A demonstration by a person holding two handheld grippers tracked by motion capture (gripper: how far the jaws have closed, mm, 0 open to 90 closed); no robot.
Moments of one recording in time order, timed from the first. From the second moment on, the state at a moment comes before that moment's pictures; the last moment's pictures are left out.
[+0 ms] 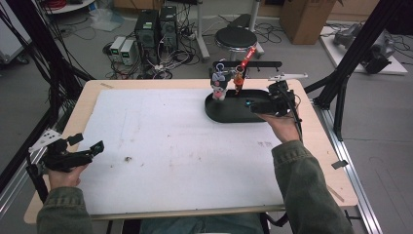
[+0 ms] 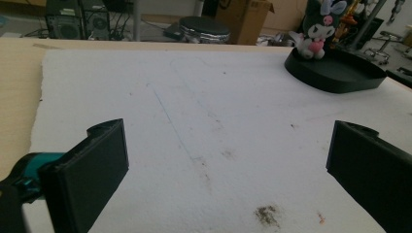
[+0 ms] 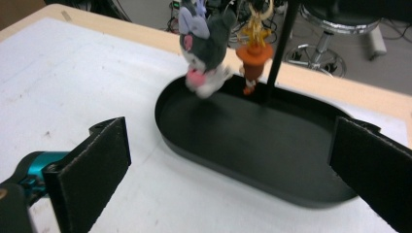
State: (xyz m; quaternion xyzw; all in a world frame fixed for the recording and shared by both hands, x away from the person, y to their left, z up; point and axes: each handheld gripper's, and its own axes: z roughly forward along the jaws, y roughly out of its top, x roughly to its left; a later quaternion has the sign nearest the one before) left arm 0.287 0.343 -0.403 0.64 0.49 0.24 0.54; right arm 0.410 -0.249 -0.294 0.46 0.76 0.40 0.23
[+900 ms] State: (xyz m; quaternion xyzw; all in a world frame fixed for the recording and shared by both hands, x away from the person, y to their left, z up) left arm 0.290 0.339 -0.406 0.66 0.49 0.24 0.52; right arm 0.364 -0.310 -0.352 0.46 0.70 0.48 0.25
